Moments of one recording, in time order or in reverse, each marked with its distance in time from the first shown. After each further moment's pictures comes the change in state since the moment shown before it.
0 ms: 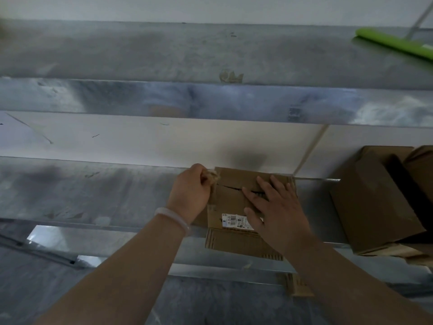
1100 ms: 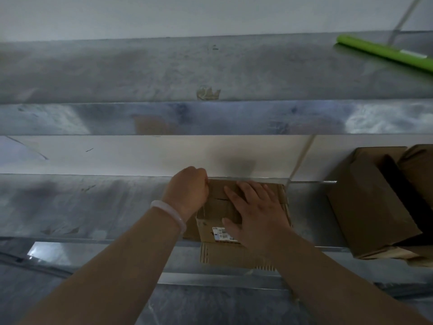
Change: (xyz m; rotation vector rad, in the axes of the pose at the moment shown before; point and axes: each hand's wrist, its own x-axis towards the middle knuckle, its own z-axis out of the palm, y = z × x) left_hand 0.021 0.030 -0.019 0.491 -0.208 0.186; right_hand 0.019 -0.018 0.000 0.029 -0.007 -0.089
